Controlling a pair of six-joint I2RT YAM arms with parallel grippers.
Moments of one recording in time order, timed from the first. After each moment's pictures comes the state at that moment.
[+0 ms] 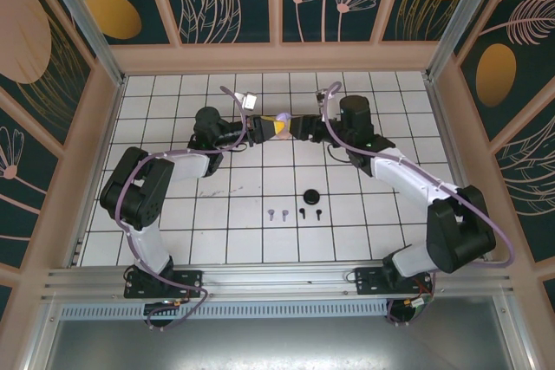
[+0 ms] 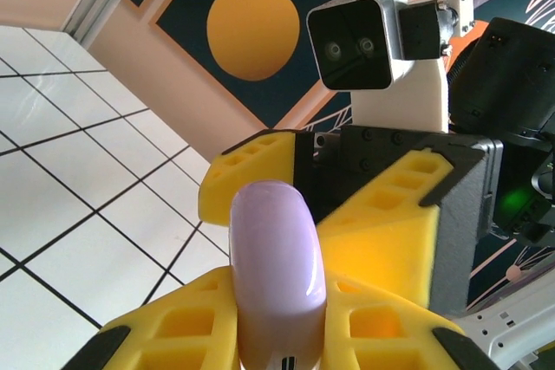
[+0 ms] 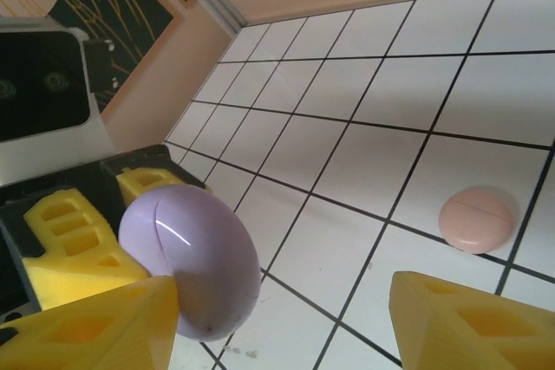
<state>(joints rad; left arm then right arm) -0.43 1.83 0.92 1.04 0.97 -0.85 0.45 1.44 0.95 0.10 -0.47 0.44</state>
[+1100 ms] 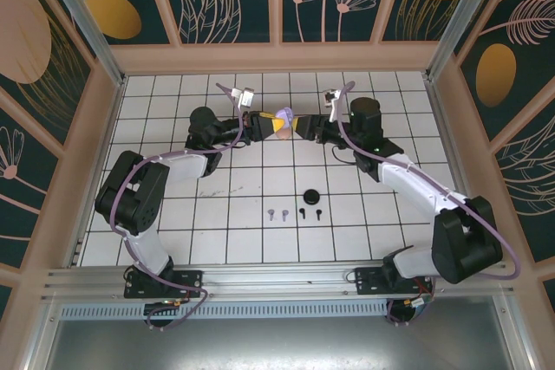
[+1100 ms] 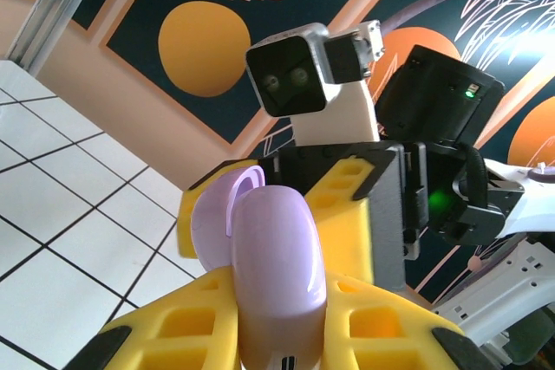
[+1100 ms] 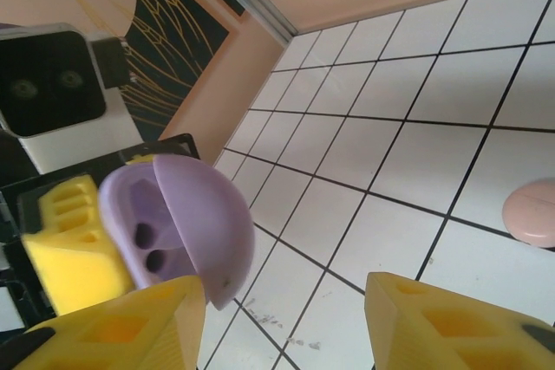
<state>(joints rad) -0.43 1.79 0.92 1.14 1.01 -0.93 0.43 1.37 0.90 0.17 -0.60 0.57</state>
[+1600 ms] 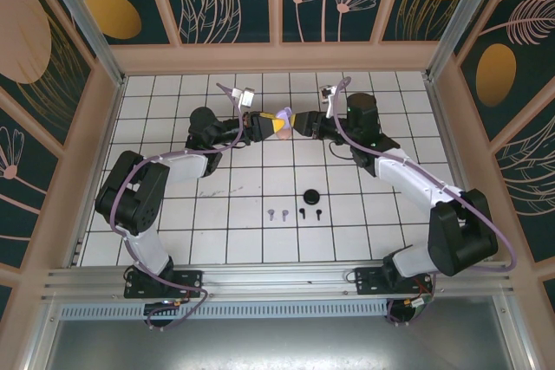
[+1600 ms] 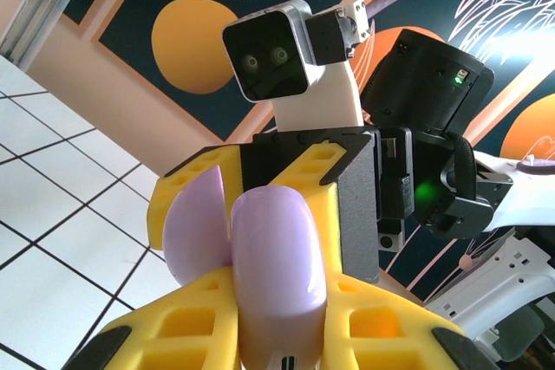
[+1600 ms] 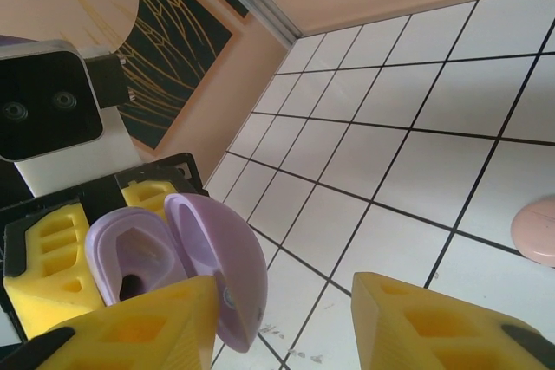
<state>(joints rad) -0.44 1.79 0.92 1.14 1.02 -0.95 0.44 1.42 0.95 0.17 -0.61 0.56</state>
